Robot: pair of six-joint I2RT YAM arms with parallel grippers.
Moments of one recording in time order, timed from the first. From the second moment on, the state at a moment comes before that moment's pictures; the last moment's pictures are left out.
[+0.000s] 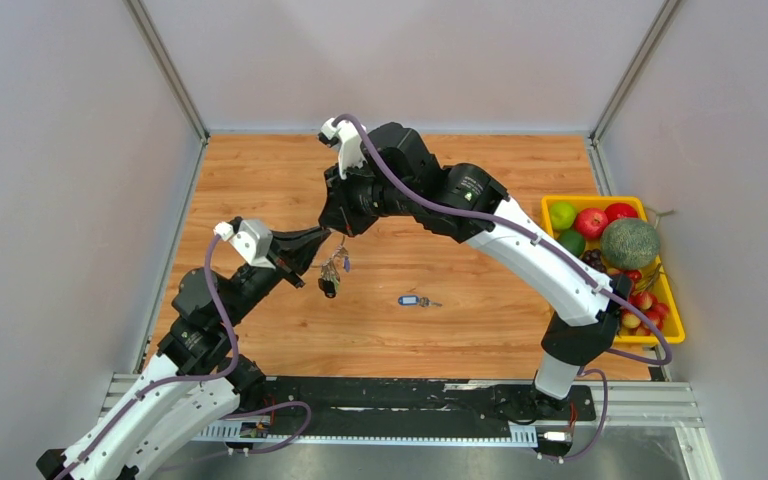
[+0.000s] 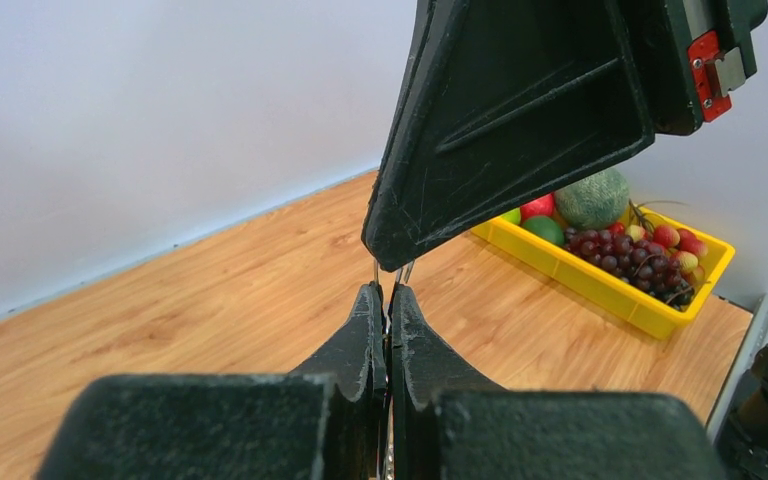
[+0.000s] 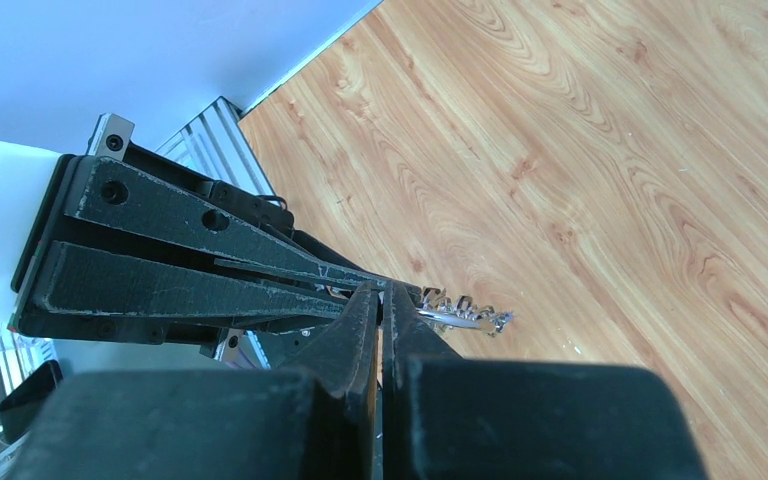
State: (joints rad) left arm -0.66 0.49 0.64 0.09 0.12 -0.08; right arm 1.04 1.75 2.21 -0.92 -0.12 0.30
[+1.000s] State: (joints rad) left arm -0.66 0.48 0.64 0.01 -0.02 -0.10; right arm 0.80 1.37 1.61 -0.77 -0.06 0.35
